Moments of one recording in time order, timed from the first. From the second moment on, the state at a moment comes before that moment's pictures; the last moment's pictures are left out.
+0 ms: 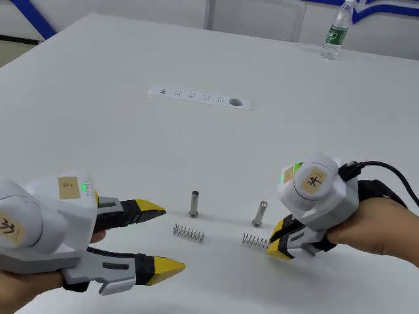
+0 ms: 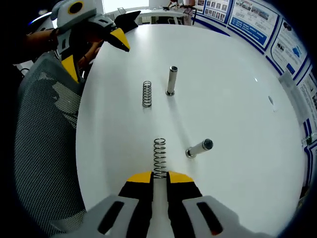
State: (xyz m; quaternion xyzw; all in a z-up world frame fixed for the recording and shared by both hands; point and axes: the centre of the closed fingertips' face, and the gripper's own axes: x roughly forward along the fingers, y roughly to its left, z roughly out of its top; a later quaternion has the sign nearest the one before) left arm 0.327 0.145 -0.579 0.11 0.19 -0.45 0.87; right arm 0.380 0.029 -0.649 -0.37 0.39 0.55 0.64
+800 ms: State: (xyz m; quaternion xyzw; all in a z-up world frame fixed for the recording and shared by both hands) left arm 0.325 0.088 -0.583 0.18 0.17 -0.53 0.81; right arm 0.328 0.060 -0.592 -0.40 0.35 0.60 0.60
